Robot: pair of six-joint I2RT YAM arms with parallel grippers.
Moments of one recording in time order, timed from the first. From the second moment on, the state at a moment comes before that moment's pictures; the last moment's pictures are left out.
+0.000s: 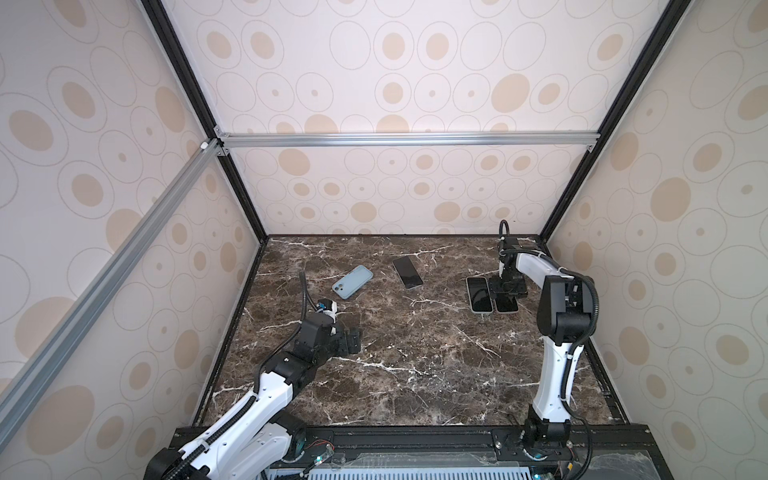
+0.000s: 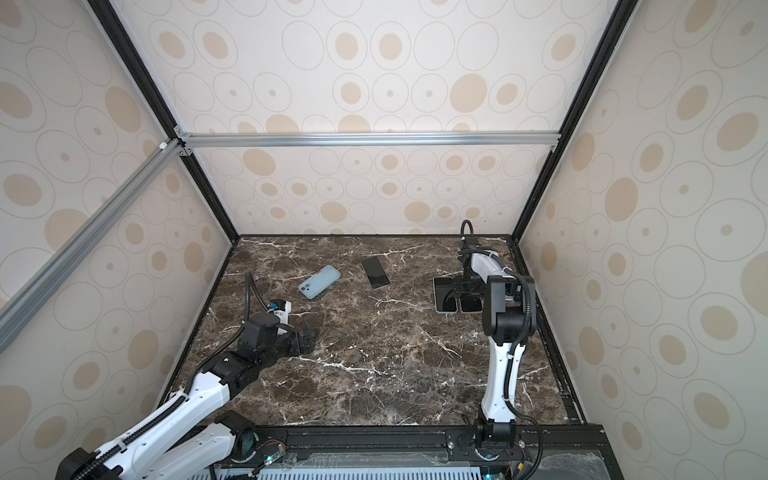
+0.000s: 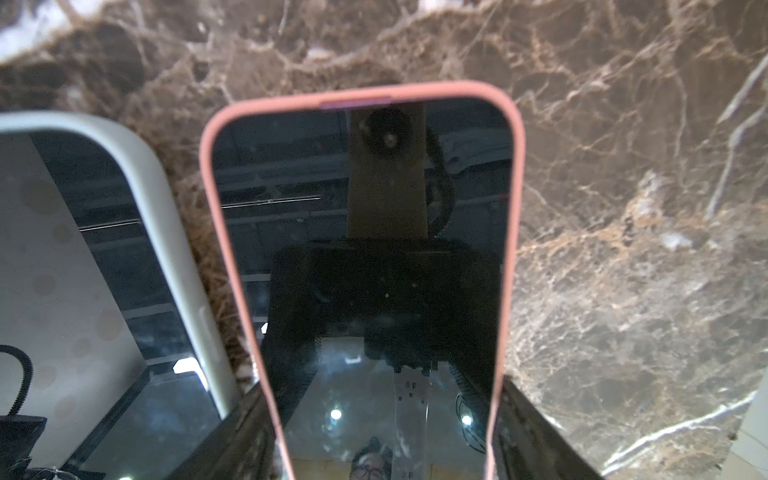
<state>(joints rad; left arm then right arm) -0.44 0.88 0.48 -0.31 -0.04 -0.46 -0.01 2.18 1.69 -0.95 0.16 0.09</state>
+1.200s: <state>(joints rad) -0.44 0.96 0.50 -0.30 -0.05 -0.47 -0.02 2.00 1.63 -0.97 0.13 0.08</state>
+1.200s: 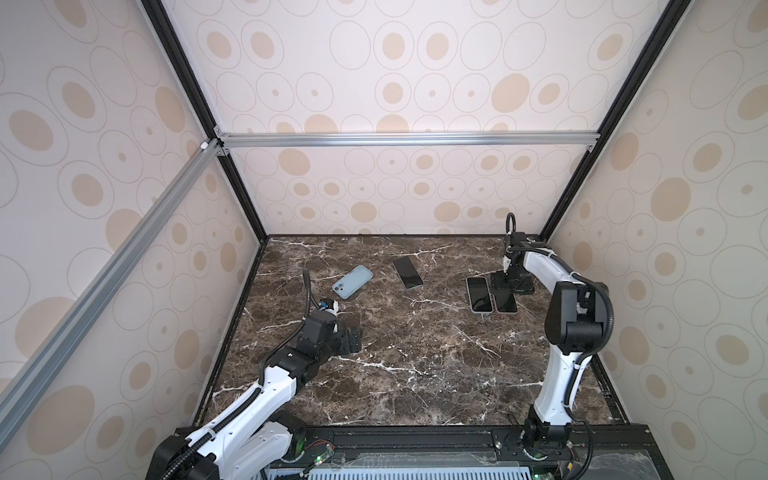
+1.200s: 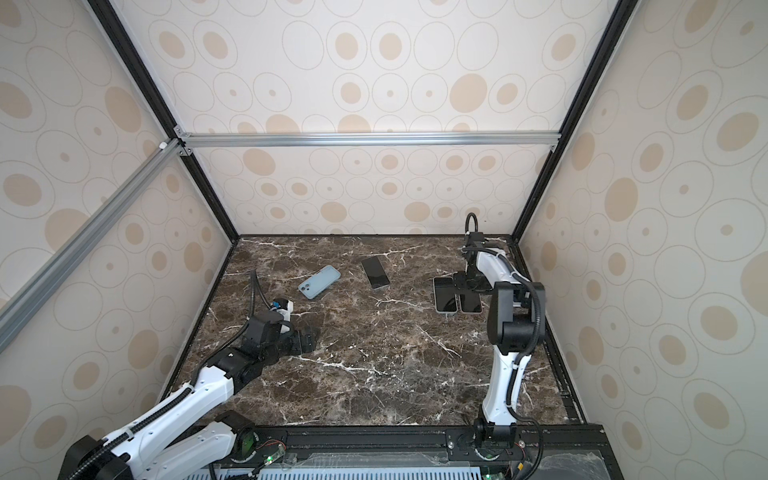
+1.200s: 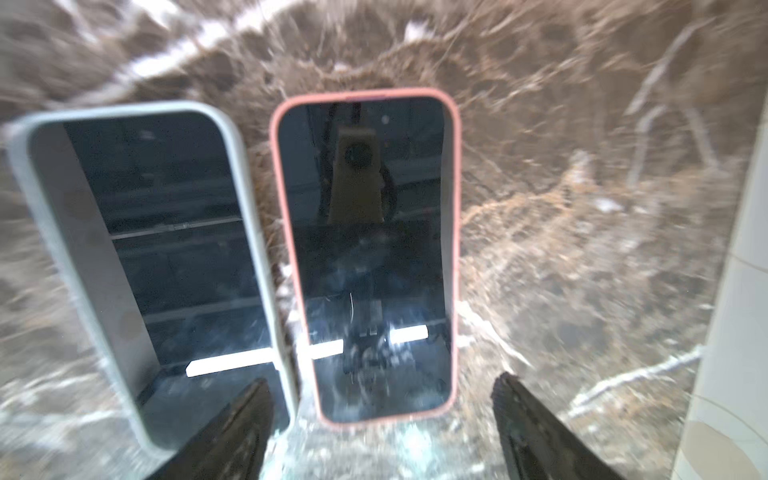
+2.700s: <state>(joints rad) -0.25 1.56 0.81 -0.11 -0.11 -0.54 0.42 1.21 0.89 -0.62 -0.36 0.14</state>
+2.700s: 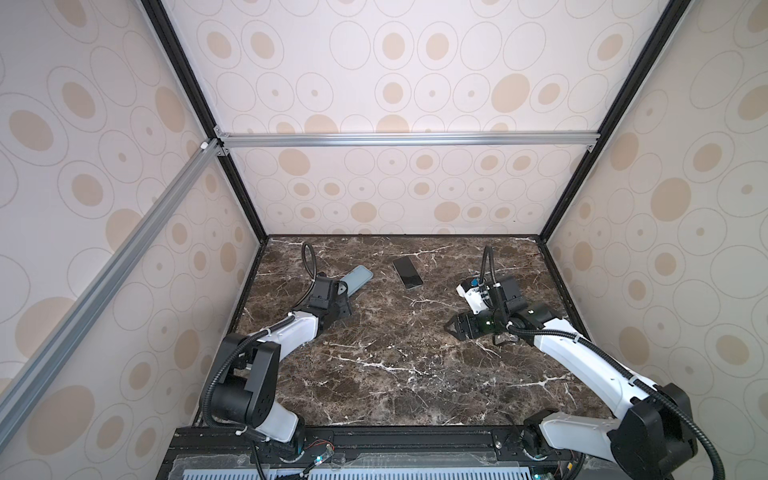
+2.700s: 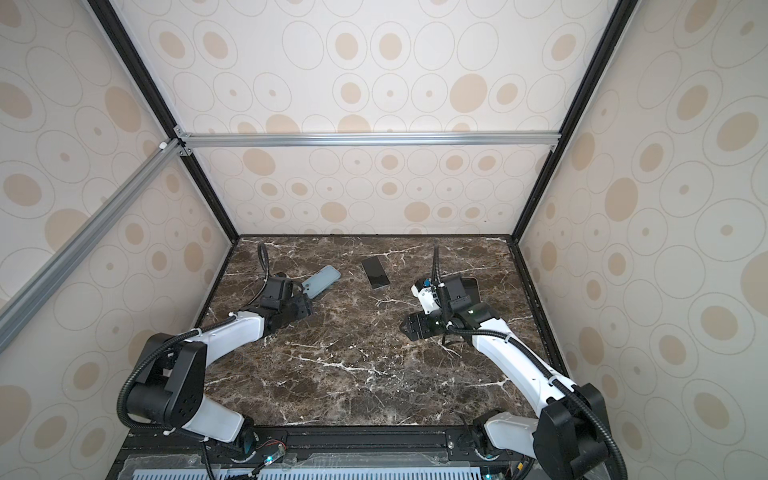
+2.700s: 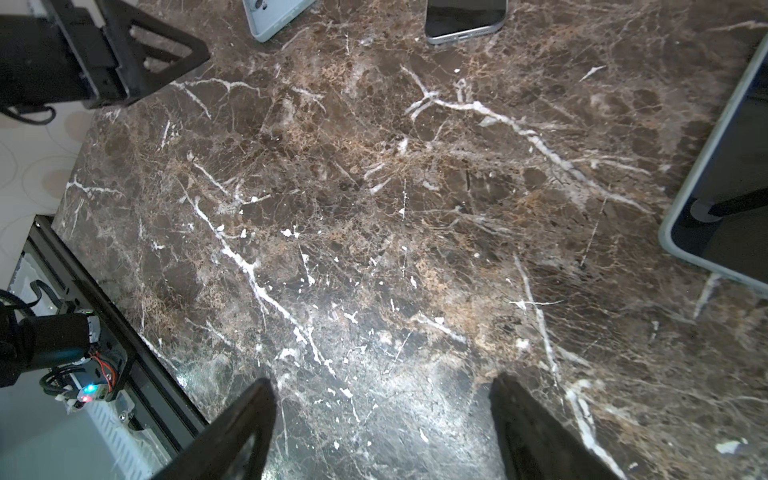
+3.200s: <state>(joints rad) -0.23 1.80 0.99 -0.10 -0.20 -0.55 0.46 1.11 0.87 -0.60 -0.37 0.13</state>
